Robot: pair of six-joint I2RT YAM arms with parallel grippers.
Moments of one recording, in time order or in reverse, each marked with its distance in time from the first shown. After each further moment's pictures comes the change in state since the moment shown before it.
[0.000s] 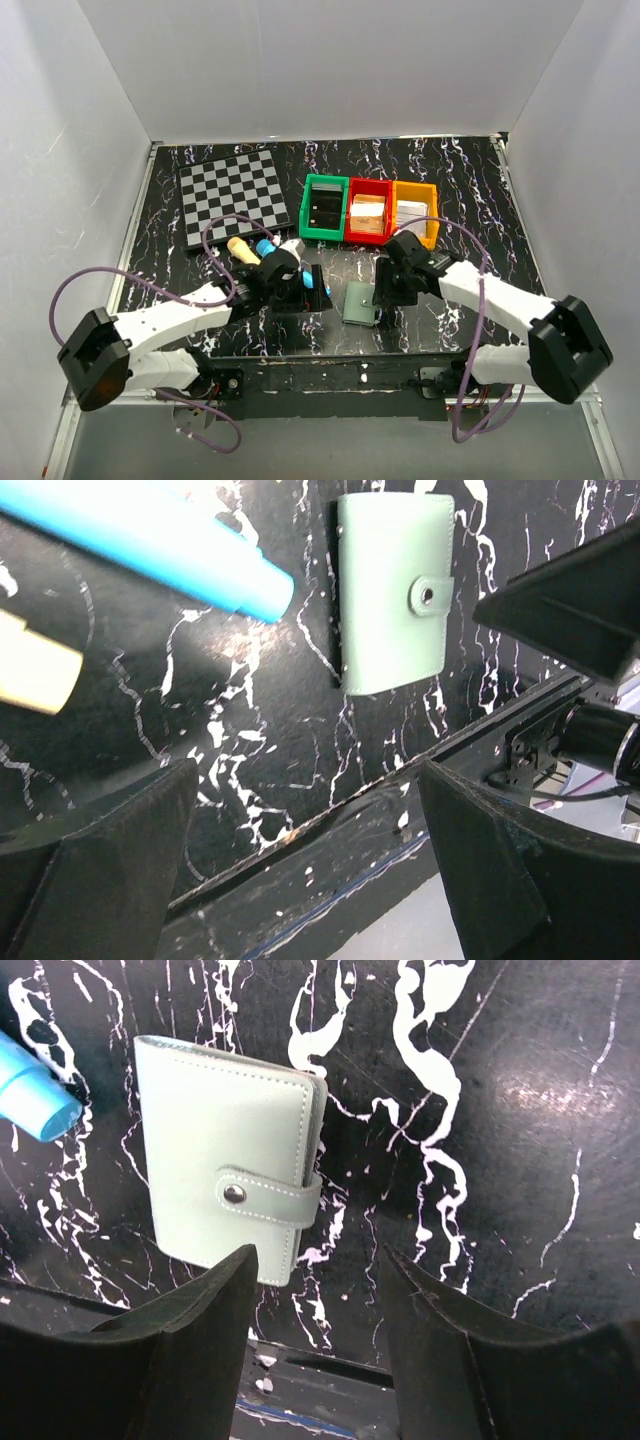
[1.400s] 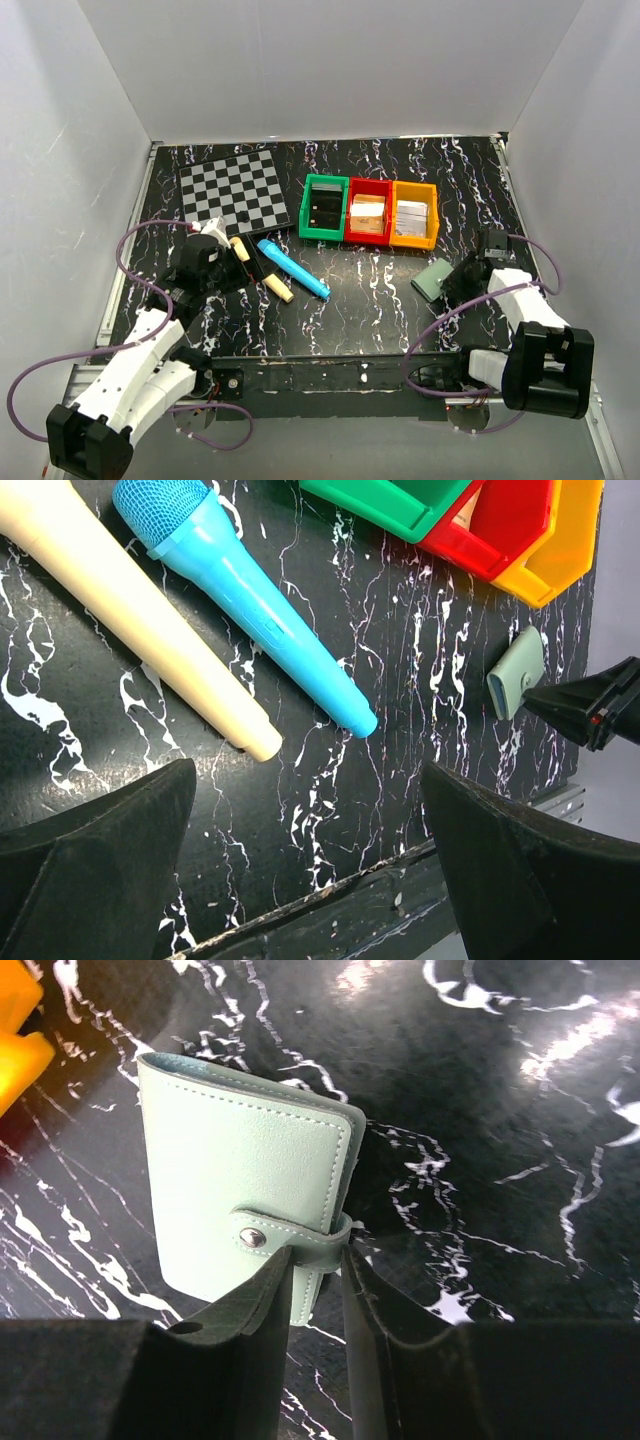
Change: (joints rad) left arm 0.536 -0.360 -0.047 -0.135 0.143 0.126; right arm -0.787 -0.135 -0.177 0.066 -0.040 -0.023
